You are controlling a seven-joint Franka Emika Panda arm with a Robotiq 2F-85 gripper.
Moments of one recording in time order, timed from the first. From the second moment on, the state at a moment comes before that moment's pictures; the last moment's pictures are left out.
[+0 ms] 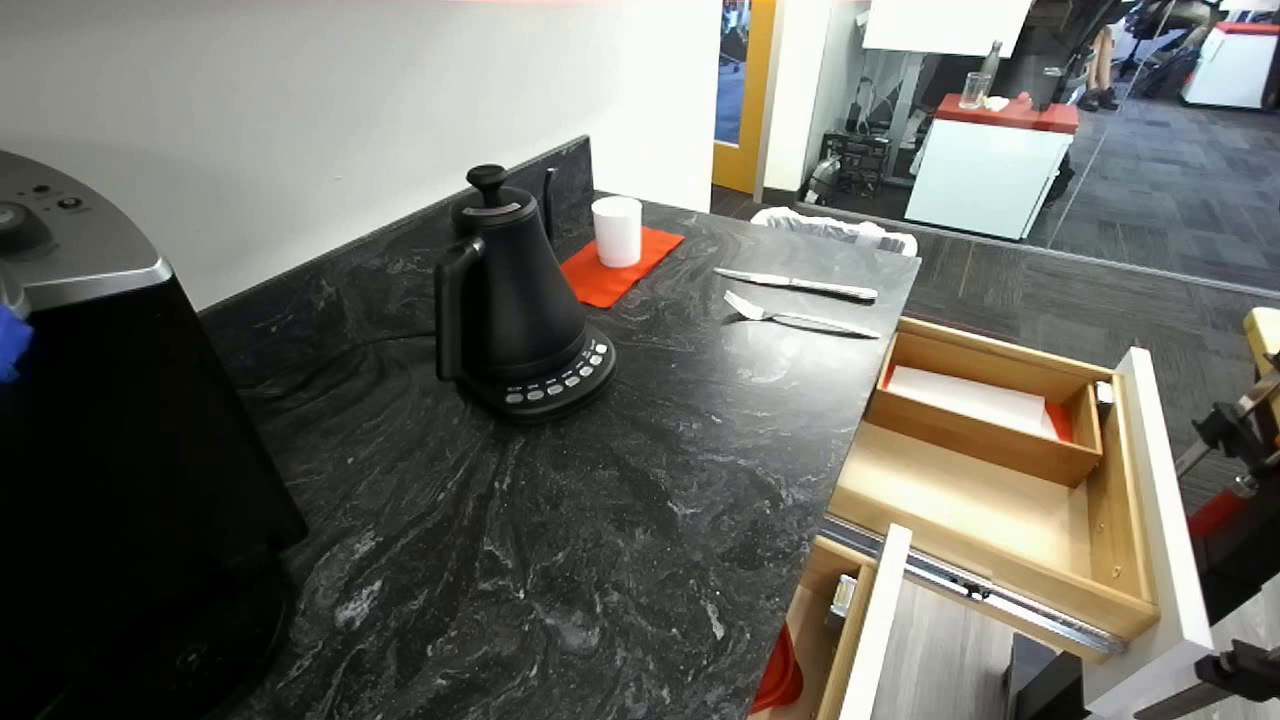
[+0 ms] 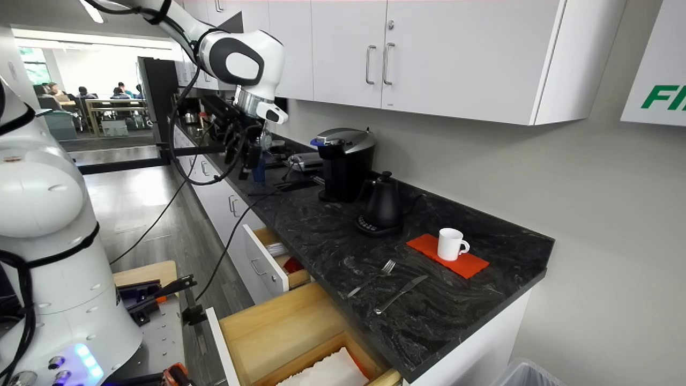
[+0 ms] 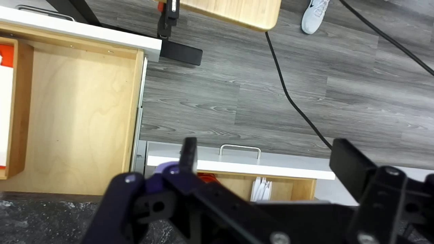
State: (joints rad) arm 0.25 -0.34 0.14 -2.46 0.36 1.91 0.00
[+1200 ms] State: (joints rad) arm 0.05 -0.03 0.00 -2.26 0.05 1.99 -0.26
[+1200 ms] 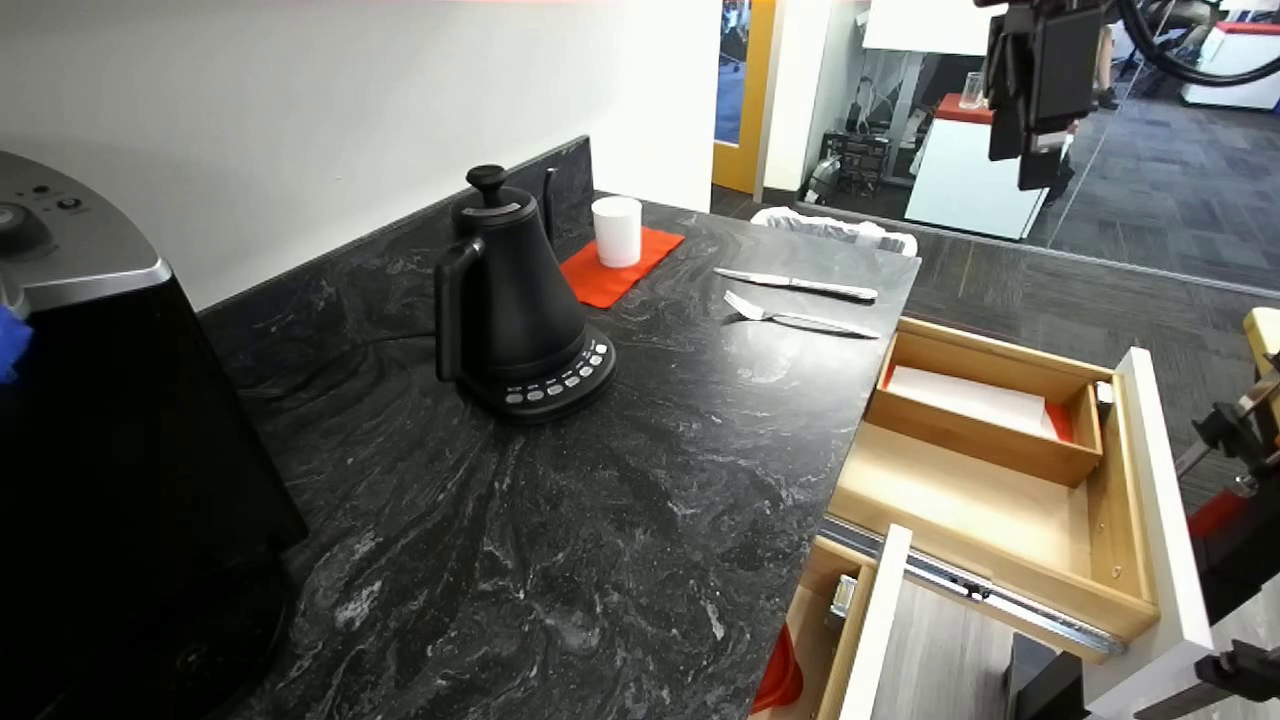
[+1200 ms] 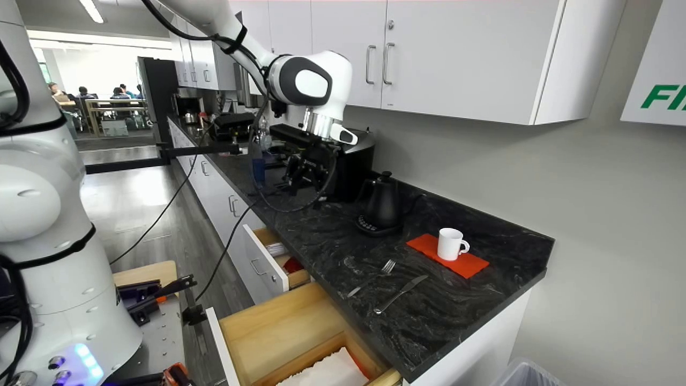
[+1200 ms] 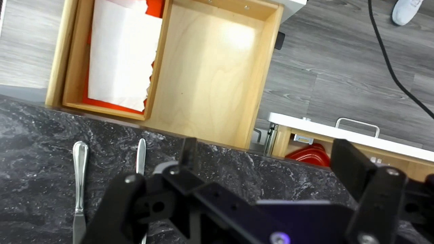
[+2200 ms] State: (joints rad) arm 0.02 0.09 -0.02 -2.17 0.06 2.03 -0.33
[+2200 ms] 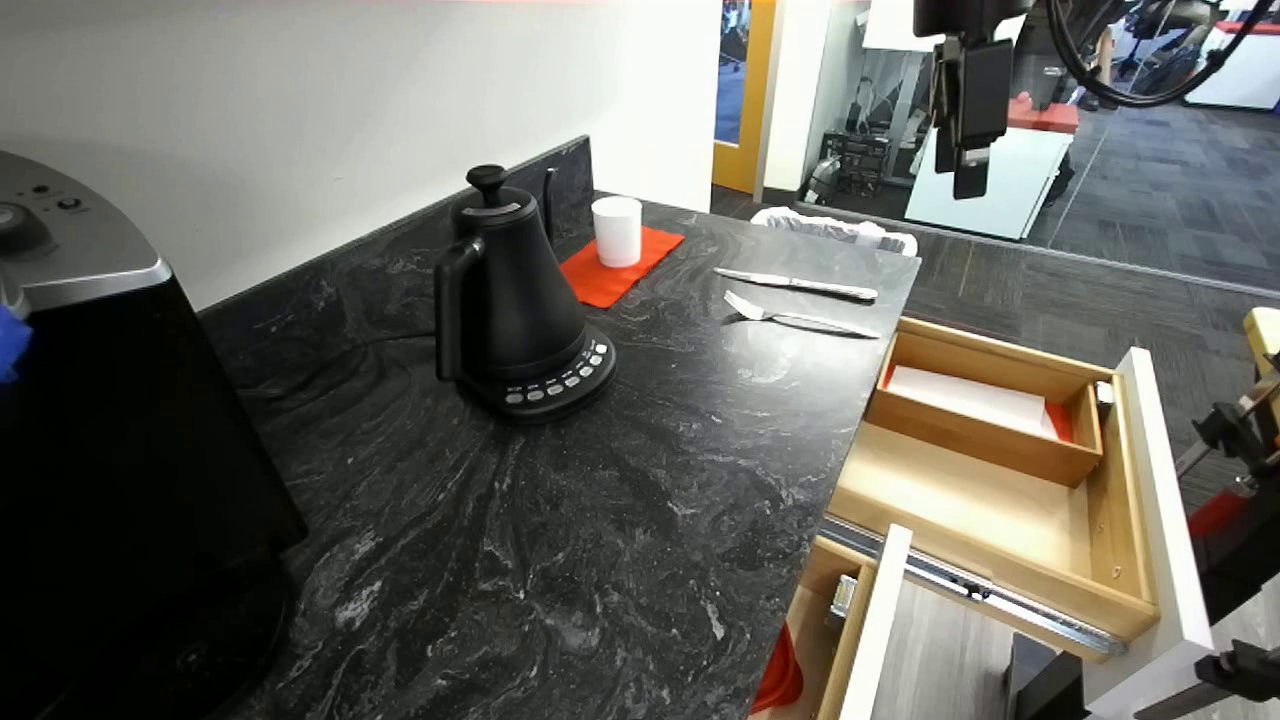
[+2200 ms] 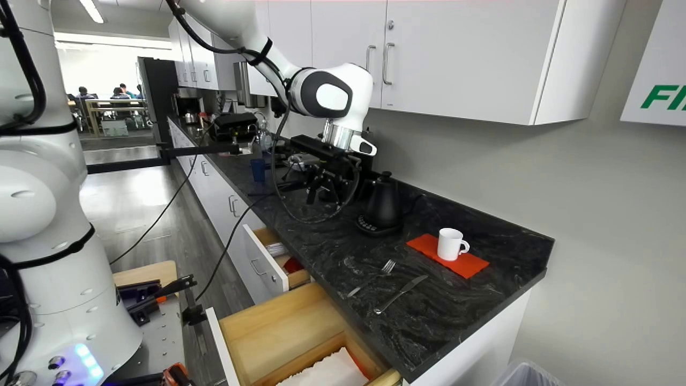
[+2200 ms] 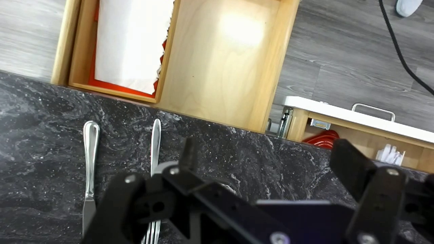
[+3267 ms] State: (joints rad) arm -0.05 0.45 -0.03 -1.89 -0.06 2.12 -0.45
